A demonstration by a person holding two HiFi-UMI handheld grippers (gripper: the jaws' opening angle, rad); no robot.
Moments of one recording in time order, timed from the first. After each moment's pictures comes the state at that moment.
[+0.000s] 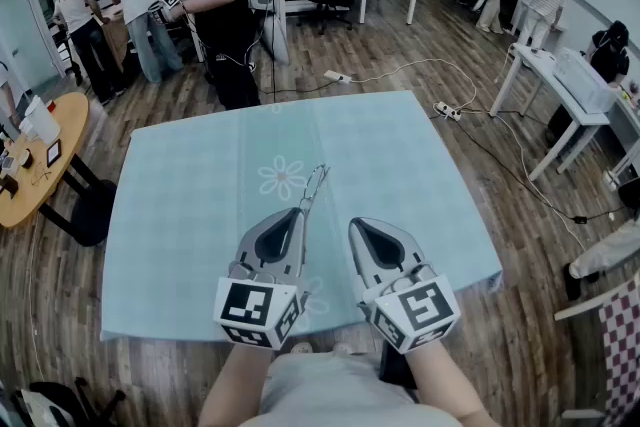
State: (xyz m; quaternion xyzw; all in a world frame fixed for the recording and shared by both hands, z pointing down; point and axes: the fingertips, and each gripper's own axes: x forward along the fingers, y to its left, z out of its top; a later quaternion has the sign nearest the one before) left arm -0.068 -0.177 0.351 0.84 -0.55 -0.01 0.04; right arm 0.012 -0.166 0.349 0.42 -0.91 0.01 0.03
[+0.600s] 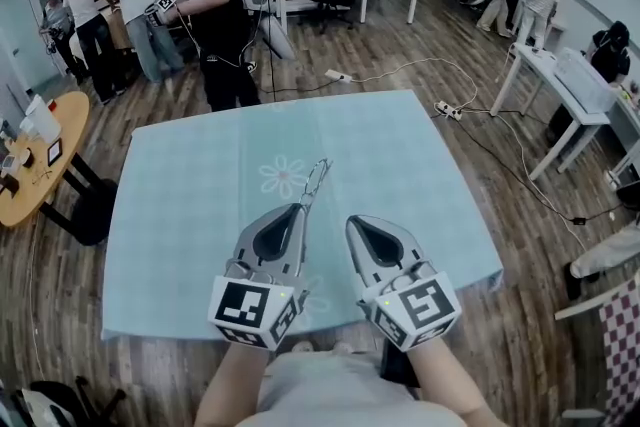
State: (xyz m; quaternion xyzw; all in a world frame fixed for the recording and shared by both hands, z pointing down) left arm -0.067 -0.172 0.332 0.84 -0.53 -0.03 0.02; right arm 0.007 -0.163 0.341 0.40 -0.91 0.01 0.02
